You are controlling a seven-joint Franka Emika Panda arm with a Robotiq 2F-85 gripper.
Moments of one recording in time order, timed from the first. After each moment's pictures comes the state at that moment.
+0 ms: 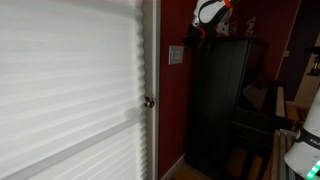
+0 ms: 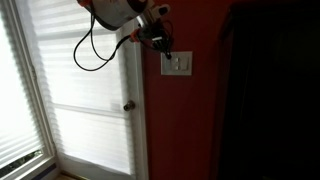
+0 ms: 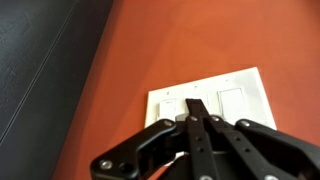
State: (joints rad) arm -0.20 -0.06 -0.07 -2.09 -0.31 2.64 0.37
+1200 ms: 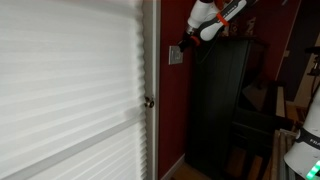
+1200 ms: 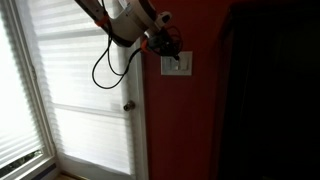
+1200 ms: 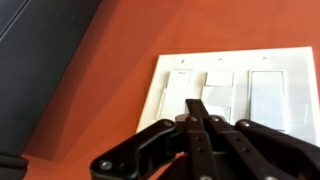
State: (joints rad) arm -0.21 0.08 -0.10 -2.01 -0.74 2.83 0.60
